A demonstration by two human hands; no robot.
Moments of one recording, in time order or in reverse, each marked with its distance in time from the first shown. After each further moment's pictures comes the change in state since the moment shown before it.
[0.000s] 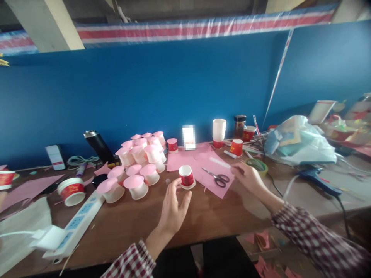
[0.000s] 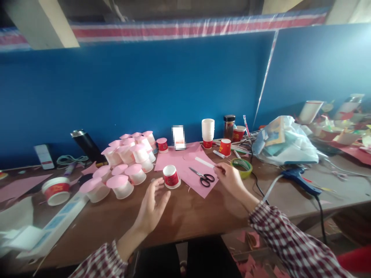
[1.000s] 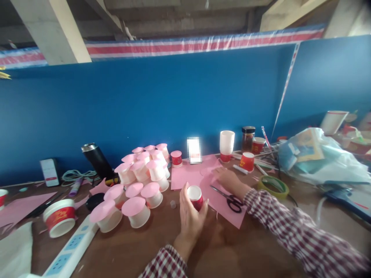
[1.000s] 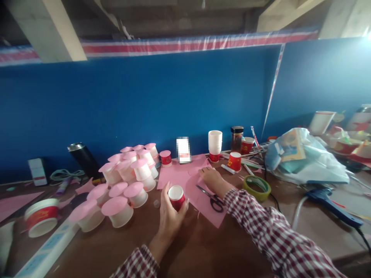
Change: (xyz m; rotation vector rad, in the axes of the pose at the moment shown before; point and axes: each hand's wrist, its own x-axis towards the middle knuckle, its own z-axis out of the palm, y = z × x) left_hand 0.052 -0.037 0.062 0.120 0.322 0.138; right_hand 0.102 -0.005 0.096 -0.666 -0.252 -0.502
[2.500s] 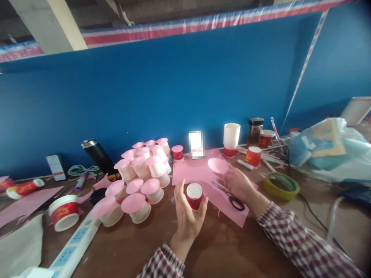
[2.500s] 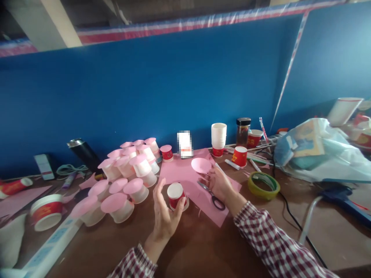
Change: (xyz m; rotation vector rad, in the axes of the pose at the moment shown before) left_hand 0.010 0.013 -0.020 0.075 0.025 0.066; right_hand -0.024 -0.031 -0.031 1.985 0.172 0.590
